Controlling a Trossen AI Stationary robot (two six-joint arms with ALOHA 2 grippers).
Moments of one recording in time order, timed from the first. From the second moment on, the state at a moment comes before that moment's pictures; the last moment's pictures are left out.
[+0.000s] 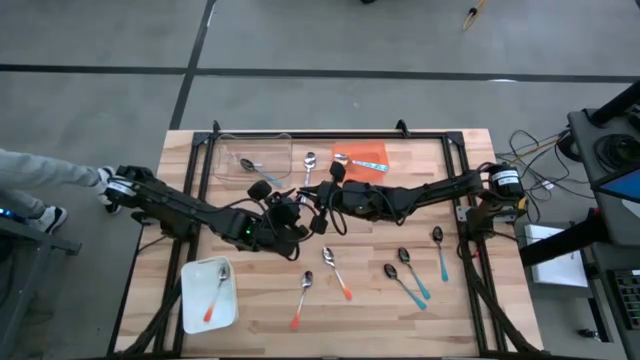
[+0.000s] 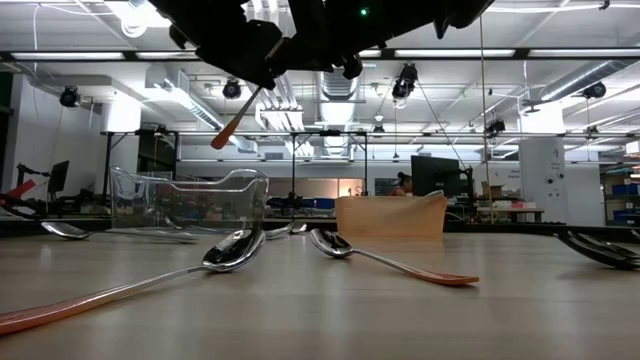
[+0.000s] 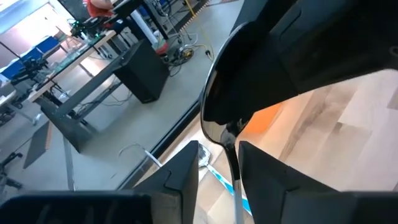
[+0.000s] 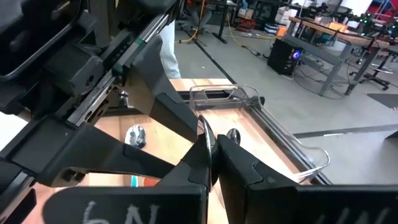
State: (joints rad) left arm -0.30 1.53 1.05 -0.42 -1.14 -0.37; right arm 0.04 1.74 1.17 0.38 0.38 -0.08
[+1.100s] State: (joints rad) left arm -0.26 1.57 1.05 -0.35 -1.11 -0.40; right arm 0.04 1.74 1.17 0.40 0.34 0.06
